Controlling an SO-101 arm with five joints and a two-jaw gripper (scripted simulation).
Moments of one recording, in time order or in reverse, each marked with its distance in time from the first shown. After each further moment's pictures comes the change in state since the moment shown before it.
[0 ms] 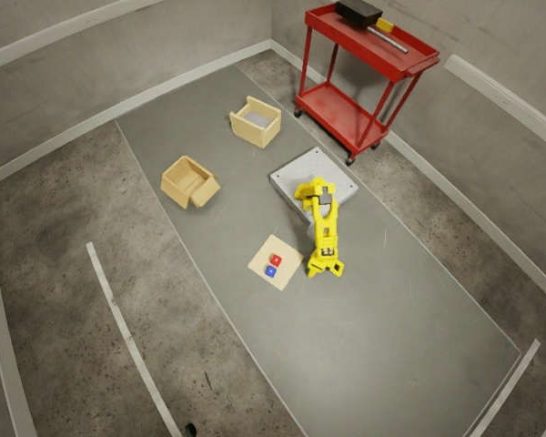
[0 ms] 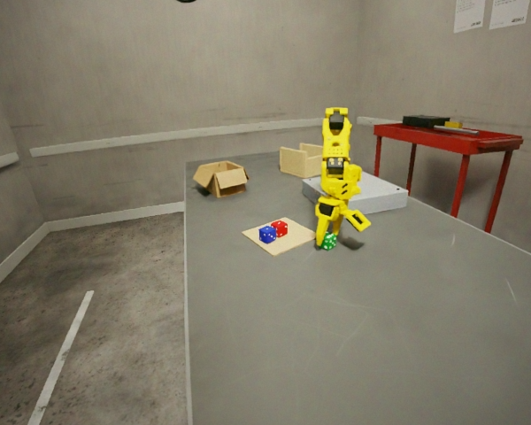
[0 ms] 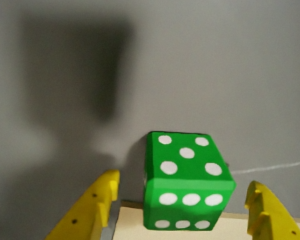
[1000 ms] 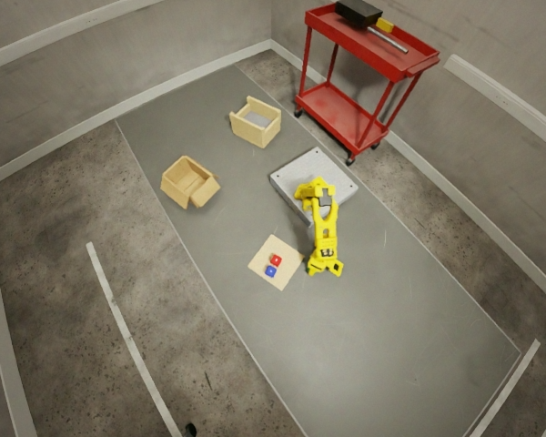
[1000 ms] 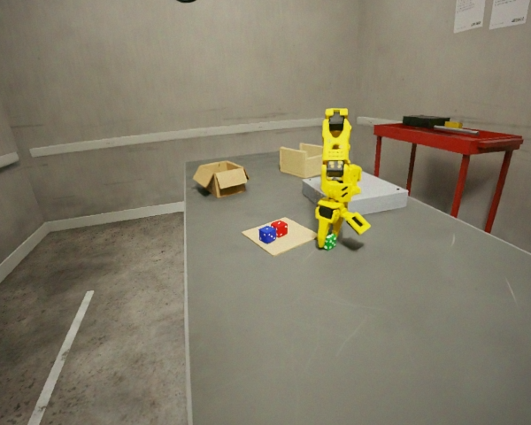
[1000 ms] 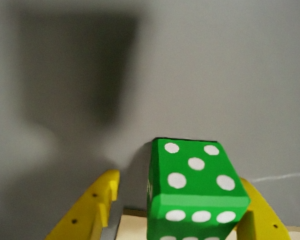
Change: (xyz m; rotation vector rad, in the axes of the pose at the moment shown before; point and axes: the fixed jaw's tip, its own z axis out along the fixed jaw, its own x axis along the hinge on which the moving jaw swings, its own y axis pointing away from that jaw) arm 0.001 0.002 0.006 -0.012 0.008 -0.007
